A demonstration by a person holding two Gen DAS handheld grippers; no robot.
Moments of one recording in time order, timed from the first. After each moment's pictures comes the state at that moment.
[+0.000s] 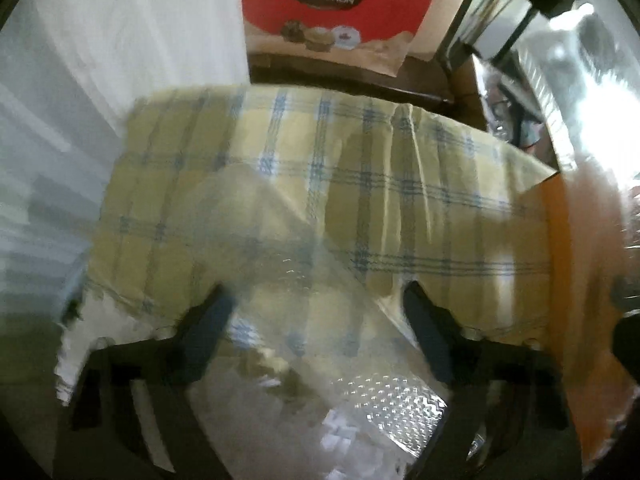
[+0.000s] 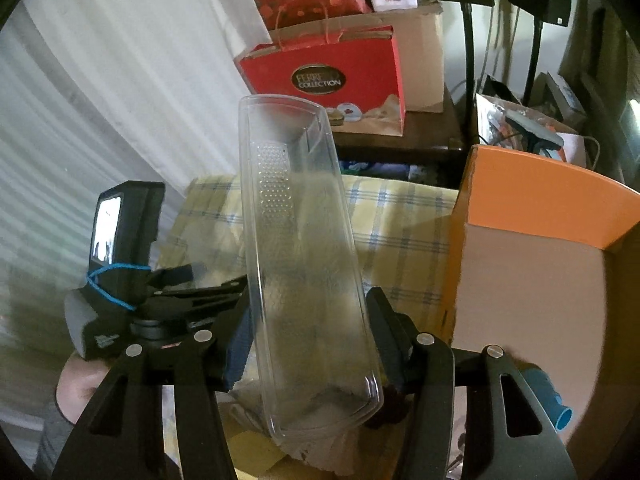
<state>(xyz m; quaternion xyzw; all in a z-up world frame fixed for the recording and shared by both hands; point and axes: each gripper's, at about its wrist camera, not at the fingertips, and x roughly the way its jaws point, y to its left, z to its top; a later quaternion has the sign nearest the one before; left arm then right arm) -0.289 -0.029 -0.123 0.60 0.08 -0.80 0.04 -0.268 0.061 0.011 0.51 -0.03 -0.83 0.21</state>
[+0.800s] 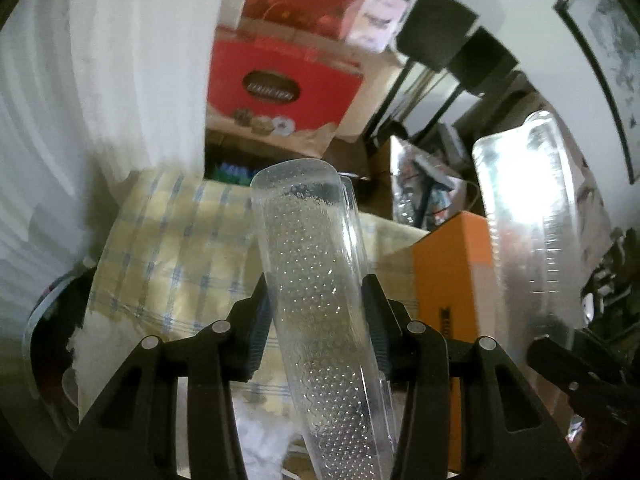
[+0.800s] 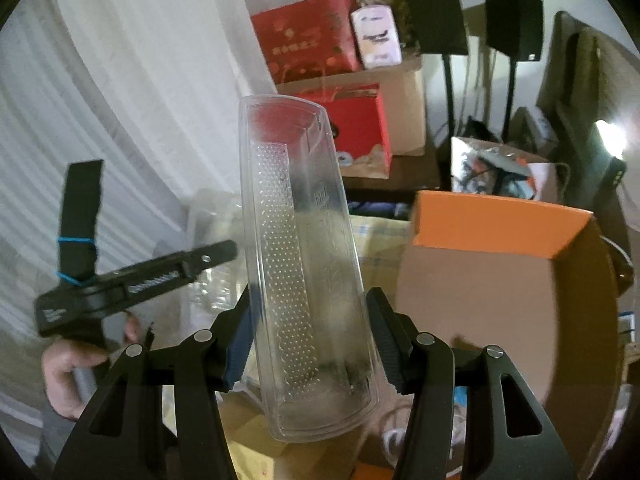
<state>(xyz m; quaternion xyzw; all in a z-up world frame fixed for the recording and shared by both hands) -0.252 -0.029 -0.013 0.48 0.17 -0.86 -0.05 -0.214 0.103 0.083 0.45 -0.04 -0.87 0.20</state>
